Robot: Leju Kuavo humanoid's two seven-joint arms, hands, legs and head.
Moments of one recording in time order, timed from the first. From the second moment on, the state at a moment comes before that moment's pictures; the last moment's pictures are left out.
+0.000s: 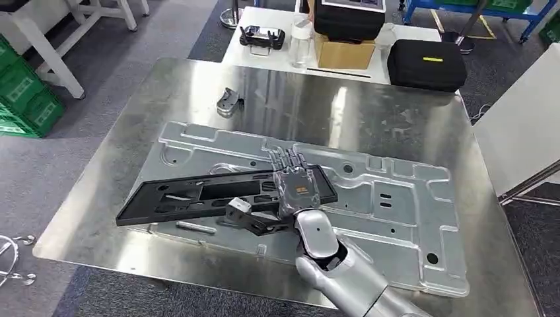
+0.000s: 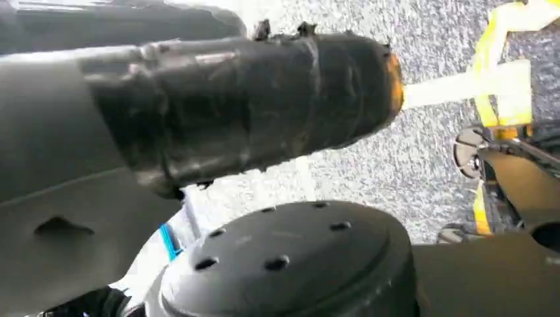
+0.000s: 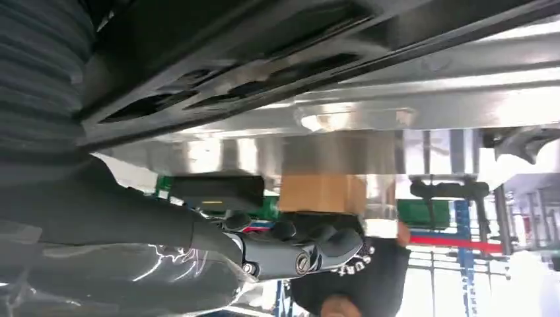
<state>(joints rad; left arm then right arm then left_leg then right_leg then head) -0.14 0.02 -0.77 -0.22 0.69 0.05 -0.40 -0.62 0.09 0.96 -1.10 1.09 -0.13 0.49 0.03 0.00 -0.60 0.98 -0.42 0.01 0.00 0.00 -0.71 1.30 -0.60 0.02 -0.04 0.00</state>
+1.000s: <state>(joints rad) -0.09 0.05 -0.77 -0.21 0.74 0.06 -0.45 -0.48 -0.24 0.78 -1.66 1.09 -0.10 0.58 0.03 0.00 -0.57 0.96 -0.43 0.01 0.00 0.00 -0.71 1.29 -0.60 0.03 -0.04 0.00</state>
